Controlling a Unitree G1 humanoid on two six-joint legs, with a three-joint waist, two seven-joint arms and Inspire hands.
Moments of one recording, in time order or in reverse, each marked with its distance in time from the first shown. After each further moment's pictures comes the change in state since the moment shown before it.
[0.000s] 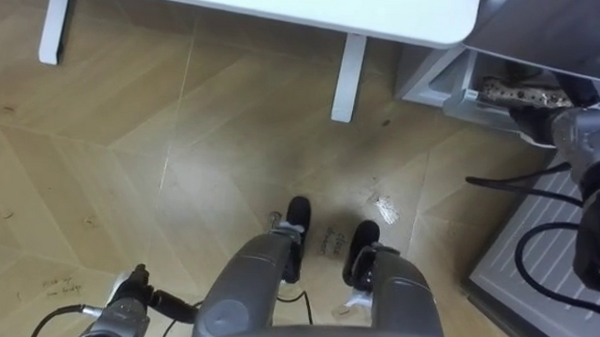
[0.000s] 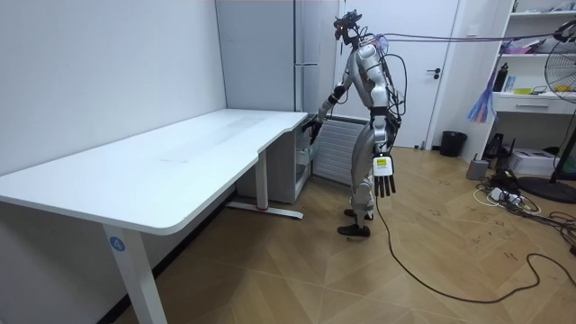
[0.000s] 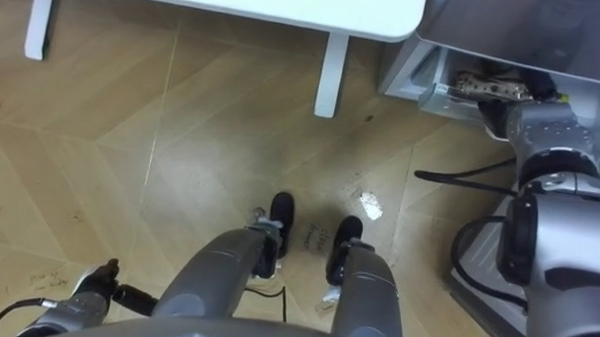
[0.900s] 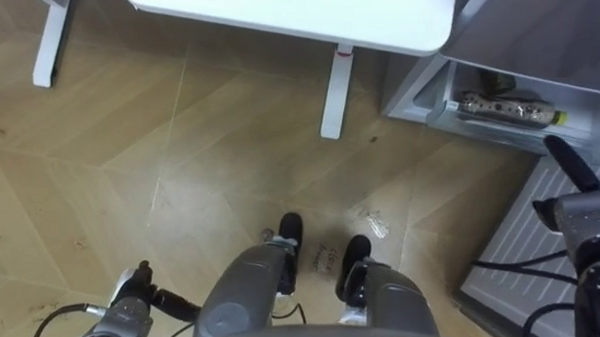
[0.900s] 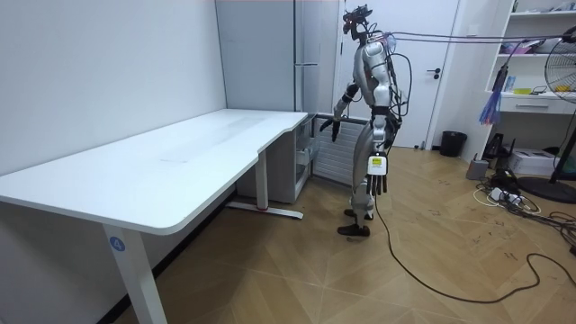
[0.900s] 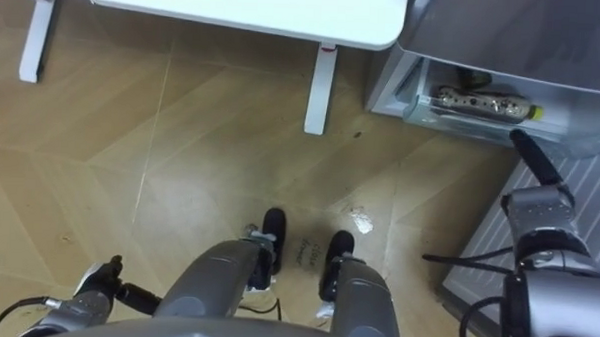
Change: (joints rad) left arm 0.002 0.000 -0.047 0.006 -0.047 -0.030 0.018; right arm 0.290 0.020 0.059 -0.075 -0.103 -0.083 -0.102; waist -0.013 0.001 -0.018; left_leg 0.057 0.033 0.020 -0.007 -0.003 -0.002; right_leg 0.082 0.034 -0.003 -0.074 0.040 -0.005
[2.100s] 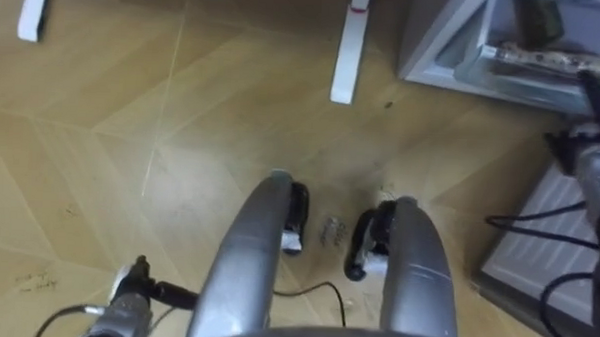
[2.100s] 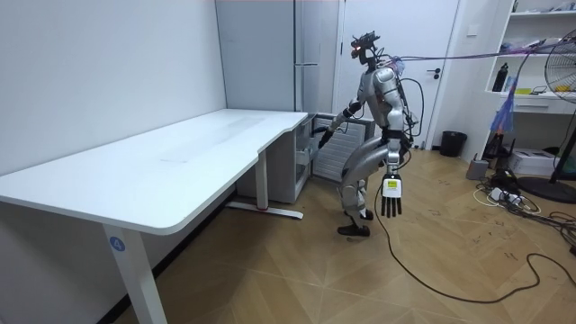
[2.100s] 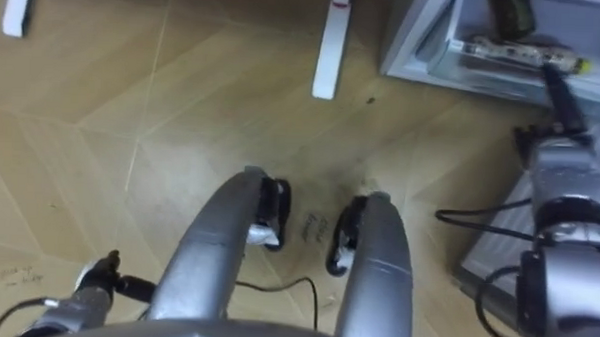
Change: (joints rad) left arm 0.003 0.015 -0.012 -0.048 -0.119 -0.023 0.027; right arm -0.135 -0.102 0.003 -0.105 0.202 -0.046 0.167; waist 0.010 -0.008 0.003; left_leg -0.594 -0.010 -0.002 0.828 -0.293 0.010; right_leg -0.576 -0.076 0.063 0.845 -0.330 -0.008
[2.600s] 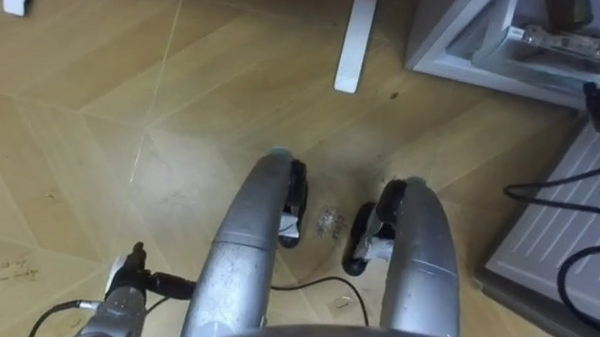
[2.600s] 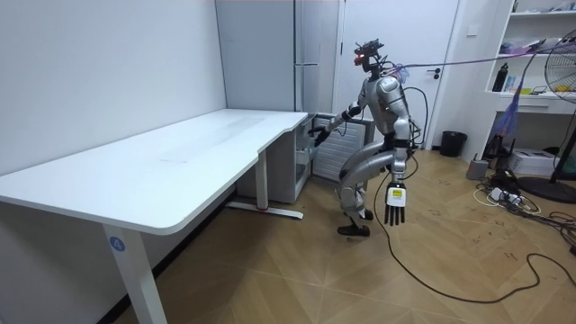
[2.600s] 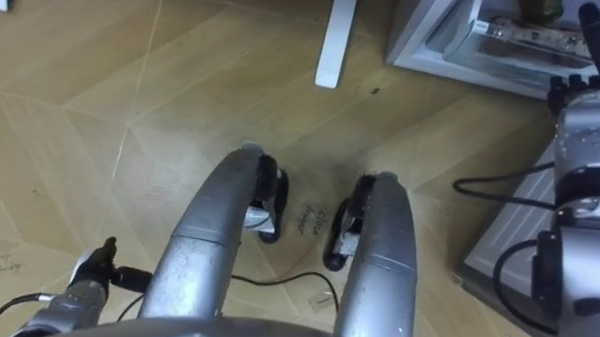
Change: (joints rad) left arm 0.059 0.027 0.002 -0.039 -0.040 -0.058 -0.010; right arm -0.061 -0.038 0.018 -0.044 -0.059 -0.009 -0.052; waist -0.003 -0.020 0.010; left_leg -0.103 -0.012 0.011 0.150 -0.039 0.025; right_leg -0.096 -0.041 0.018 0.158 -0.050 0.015
